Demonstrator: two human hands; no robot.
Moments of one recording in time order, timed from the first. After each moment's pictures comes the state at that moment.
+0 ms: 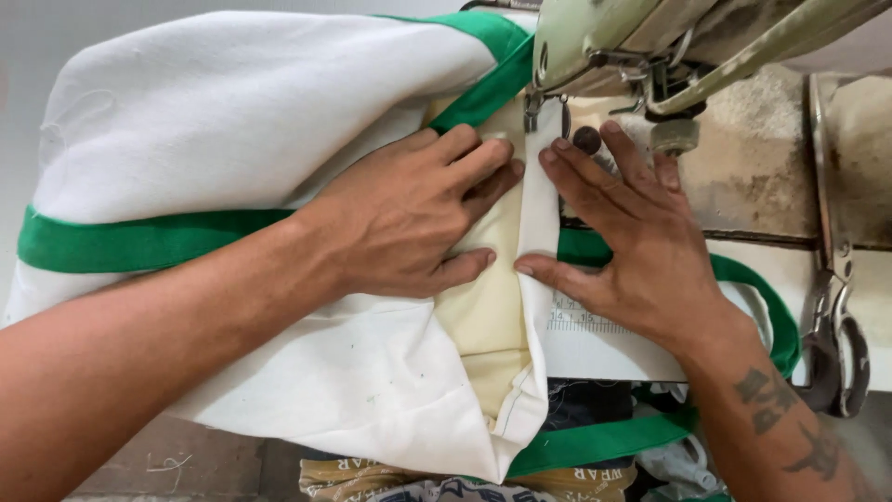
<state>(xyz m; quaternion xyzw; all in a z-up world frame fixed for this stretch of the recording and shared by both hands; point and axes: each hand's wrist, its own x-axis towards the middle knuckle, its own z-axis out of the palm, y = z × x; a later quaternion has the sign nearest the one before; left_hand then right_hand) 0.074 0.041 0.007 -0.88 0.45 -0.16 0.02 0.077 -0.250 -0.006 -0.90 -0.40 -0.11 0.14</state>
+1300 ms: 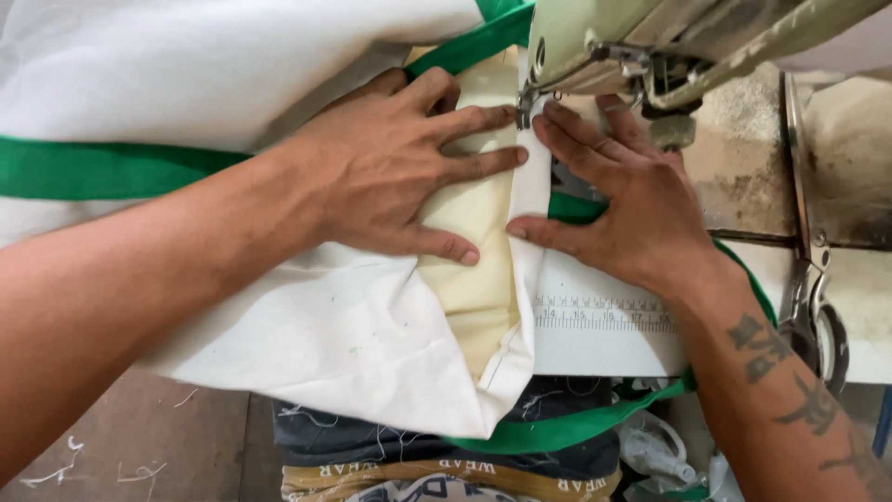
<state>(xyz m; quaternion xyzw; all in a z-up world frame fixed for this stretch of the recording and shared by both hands) 0.108 0.057 0.002 -0.88 0.46 -0.10 0.02 0.111 -0.241 0.007 -0.94 -0.30 0.05 0.15</state>
